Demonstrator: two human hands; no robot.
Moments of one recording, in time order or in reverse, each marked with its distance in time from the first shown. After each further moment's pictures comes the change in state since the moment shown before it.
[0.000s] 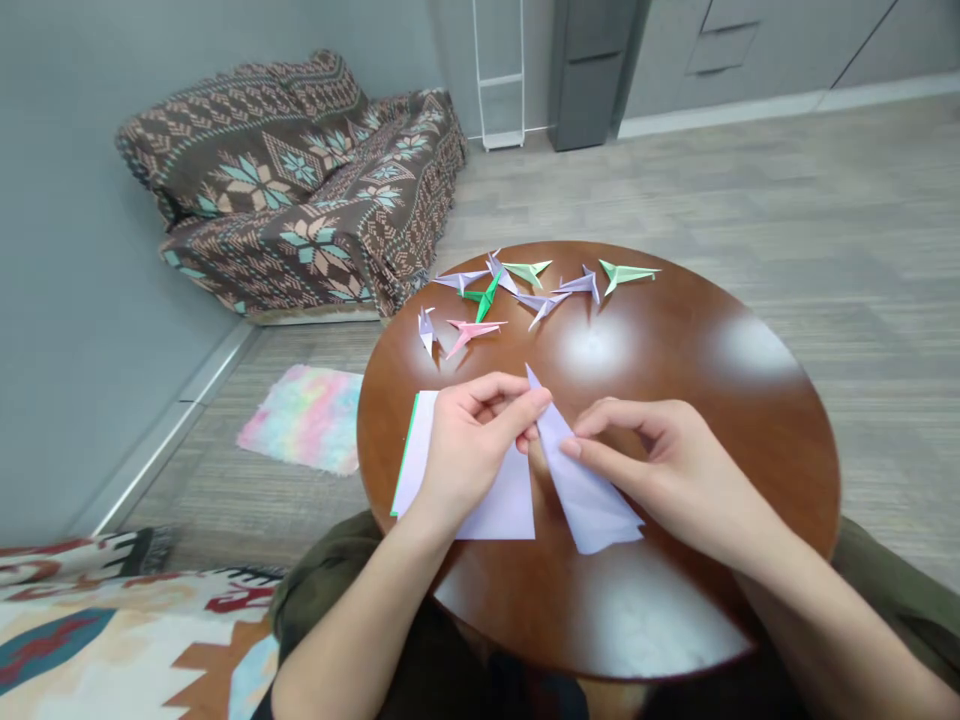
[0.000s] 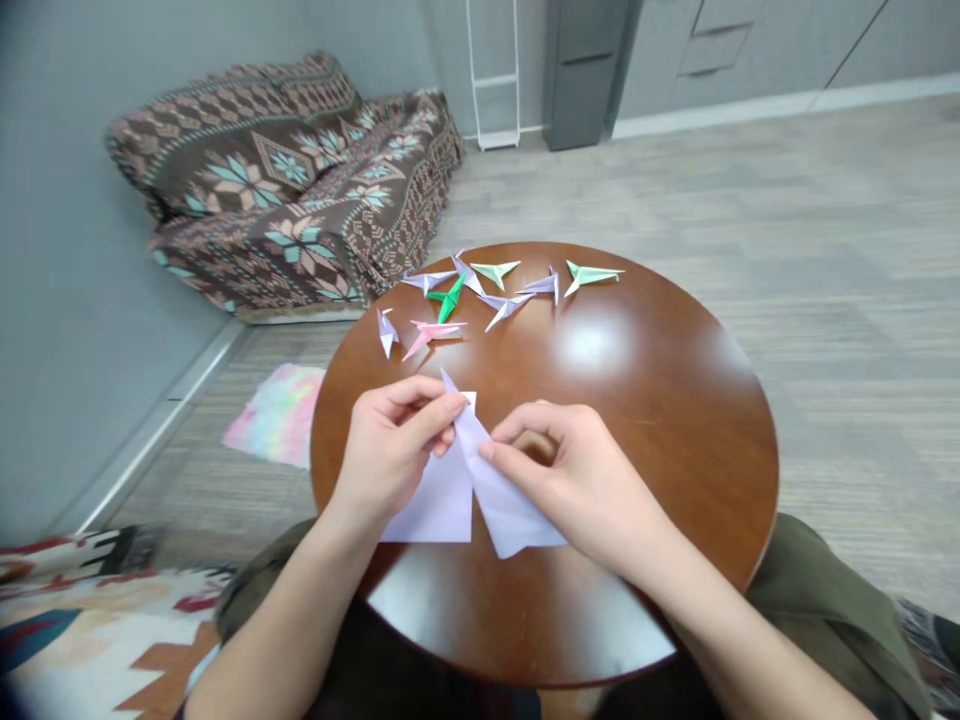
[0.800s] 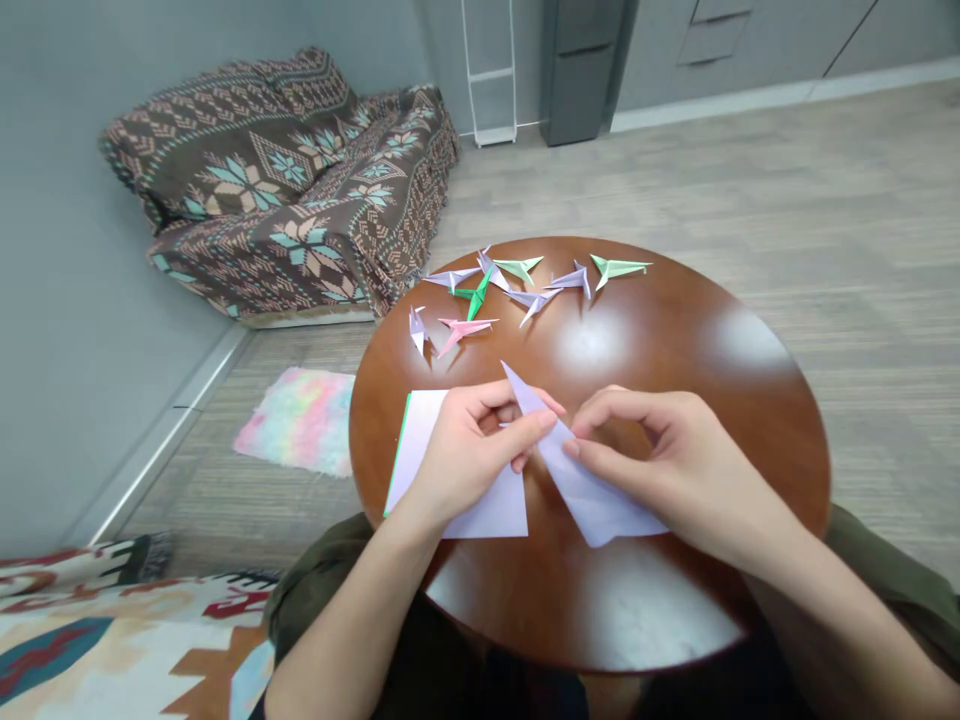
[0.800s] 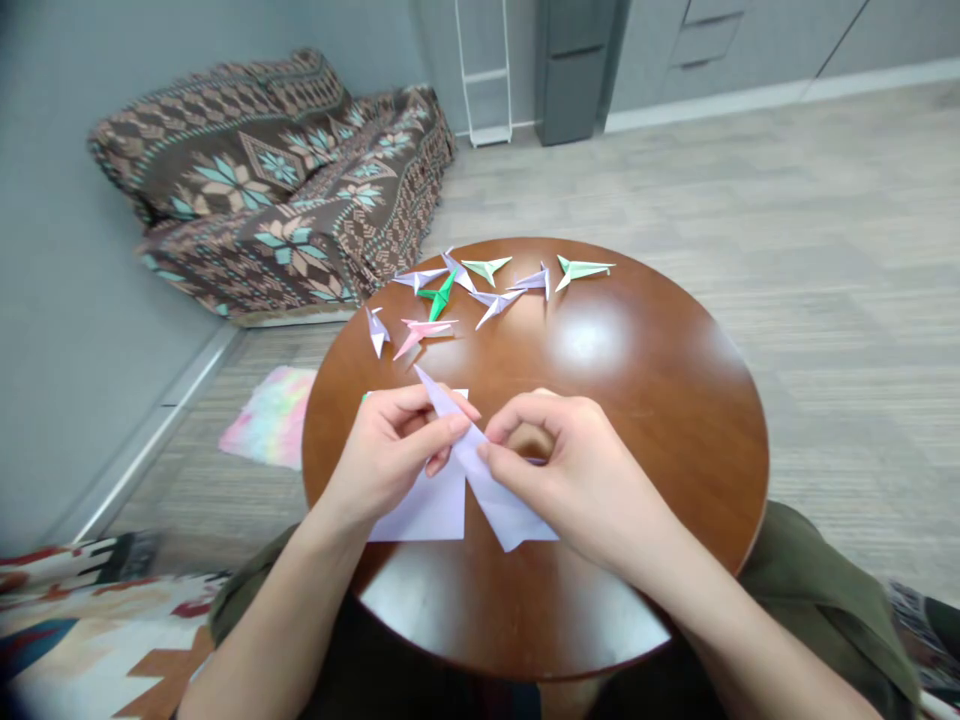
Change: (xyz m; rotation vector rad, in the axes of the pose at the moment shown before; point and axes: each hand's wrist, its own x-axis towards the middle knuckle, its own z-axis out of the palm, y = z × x) left_hand -0.002 0.002 -0.002 0.014 -0.230 -0.068; right_hand -0.005 -0.006 -0.007 -0.073 0.044 0.008
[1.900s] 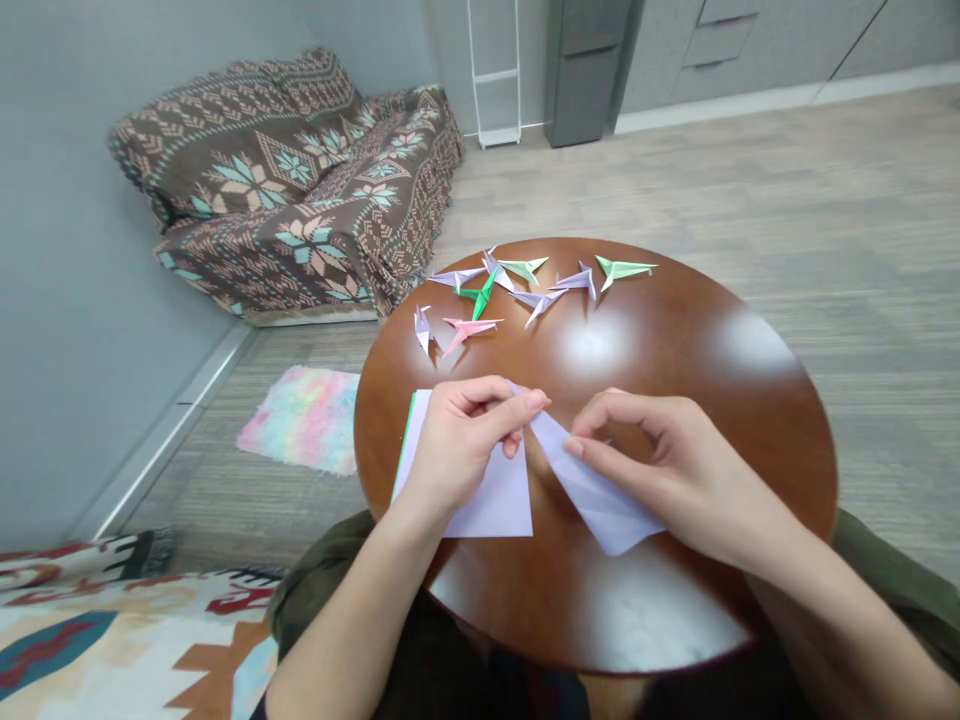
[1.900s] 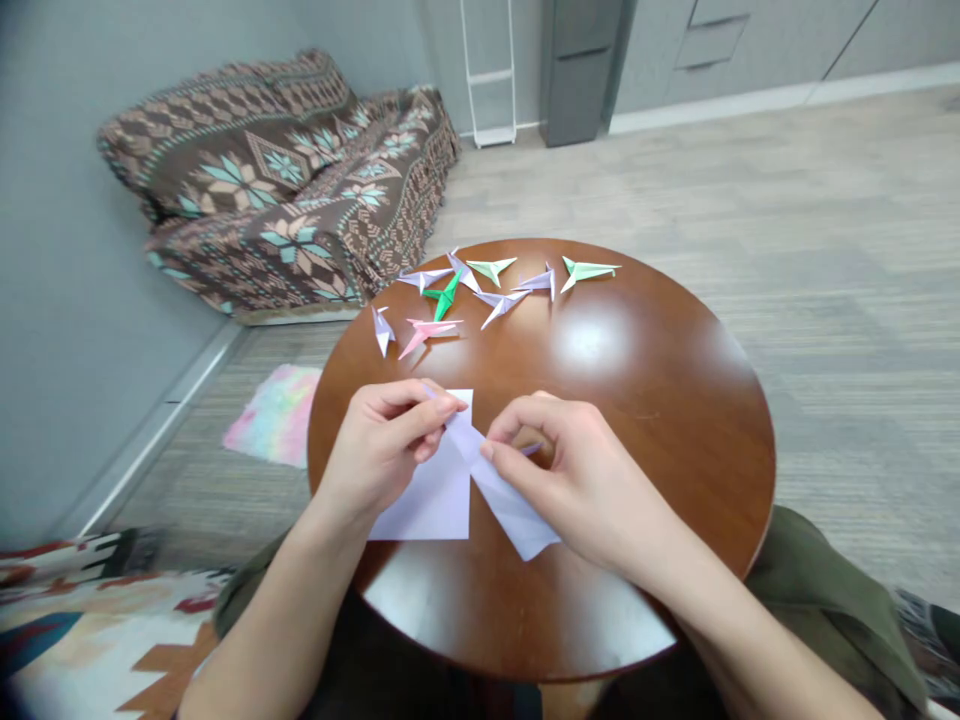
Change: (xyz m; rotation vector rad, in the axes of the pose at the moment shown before) left_hand 0.000 0.002 -0.005 0.036 0.179 0.002; right_hand 0.000 0.000 0.002 -0.041 -0.046 -0.050
